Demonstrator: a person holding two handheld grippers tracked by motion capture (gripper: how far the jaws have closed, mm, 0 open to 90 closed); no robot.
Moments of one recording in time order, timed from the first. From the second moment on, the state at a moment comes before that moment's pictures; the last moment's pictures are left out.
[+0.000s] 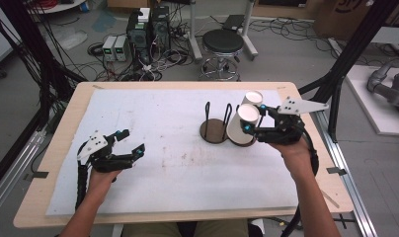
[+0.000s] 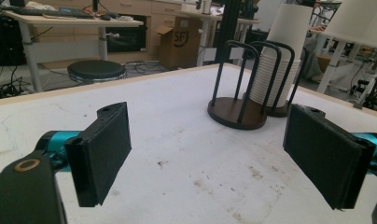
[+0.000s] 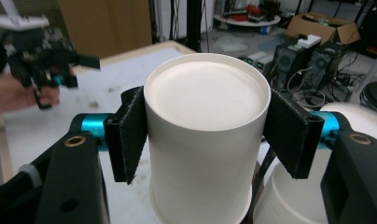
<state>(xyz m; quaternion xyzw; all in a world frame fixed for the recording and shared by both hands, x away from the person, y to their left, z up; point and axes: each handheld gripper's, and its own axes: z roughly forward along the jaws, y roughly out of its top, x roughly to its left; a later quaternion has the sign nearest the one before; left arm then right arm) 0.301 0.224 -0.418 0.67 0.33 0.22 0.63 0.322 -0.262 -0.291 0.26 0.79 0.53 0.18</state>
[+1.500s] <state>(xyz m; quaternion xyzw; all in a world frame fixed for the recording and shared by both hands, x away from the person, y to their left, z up) 0.297 0.206 -0.416 0.70 0.27 0.20 0.63 0.322 -0.238 -0.340 0.25 0.79 0.55 0.15</state>
